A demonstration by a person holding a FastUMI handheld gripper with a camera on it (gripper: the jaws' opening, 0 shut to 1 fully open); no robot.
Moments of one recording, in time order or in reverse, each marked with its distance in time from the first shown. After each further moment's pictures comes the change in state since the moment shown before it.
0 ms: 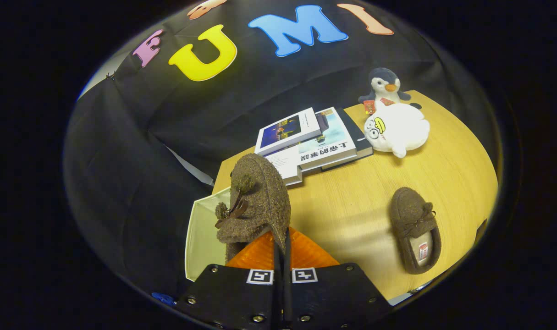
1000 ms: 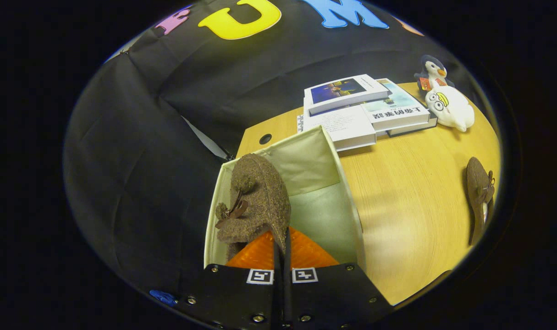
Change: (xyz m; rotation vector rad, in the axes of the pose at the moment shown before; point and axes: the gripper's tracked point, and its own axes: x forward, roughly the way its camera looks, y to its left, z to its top) arm 0.119 0.115 -0.103 -0.056 0.129 0.013
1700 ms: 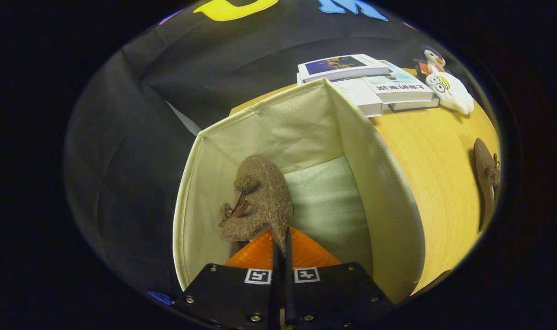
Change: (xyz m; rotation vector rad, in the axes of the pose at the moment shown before) arm 0.039 0.005 -0.034 -0.012 0.075 -0.053
